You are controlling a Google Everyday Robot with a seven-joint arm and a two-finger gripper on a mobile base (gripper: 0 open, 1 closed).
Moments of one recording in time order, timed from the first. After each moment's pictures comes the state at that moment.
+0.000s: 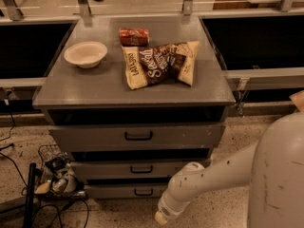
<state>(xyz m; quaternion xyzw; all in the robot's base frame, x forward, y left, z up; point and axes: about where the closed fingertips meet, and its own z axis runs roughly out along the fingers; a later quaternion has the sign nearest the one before) 0.378 -0.035 0.395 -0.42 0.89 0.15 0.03</state>
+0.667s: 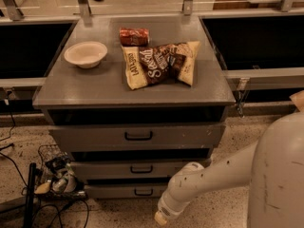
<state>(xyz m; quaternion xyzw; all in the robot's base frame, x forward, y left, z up) 0.378 -0.035 0.395 -0.42 0.89 0.15 0.03</state>
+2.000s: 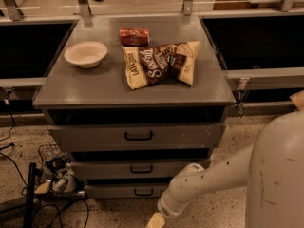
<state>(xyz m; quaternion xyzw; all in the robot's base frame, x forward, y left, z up) 0.382 -0.035 0.389 -0.41 0.90 0.16 0.04</state>
